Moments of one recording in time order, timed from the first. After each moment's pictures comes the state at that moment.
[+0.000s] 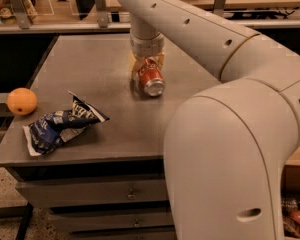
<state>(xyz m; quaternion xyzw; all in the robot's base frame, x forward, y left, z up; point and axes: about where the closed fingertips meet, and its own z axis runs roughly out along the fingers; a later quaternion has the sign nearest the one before) 0.722 -0.014 0.822 -0.17 0.98 -0.04 0.11</state>
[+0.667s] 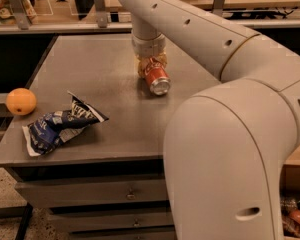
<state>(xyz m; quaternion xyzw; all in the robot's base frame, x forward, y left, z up) 0.723 -0.013 0.822 -0.17 0.98 -0.04 0.11</state>
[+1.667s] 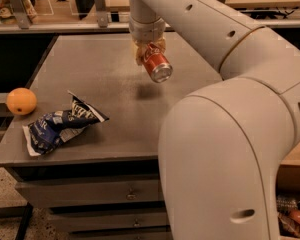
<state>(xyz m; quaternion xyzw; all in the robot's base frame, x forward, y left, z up) 0.727 -0.007 0.867 -0.21 0.97 -0.04 0.13</state>
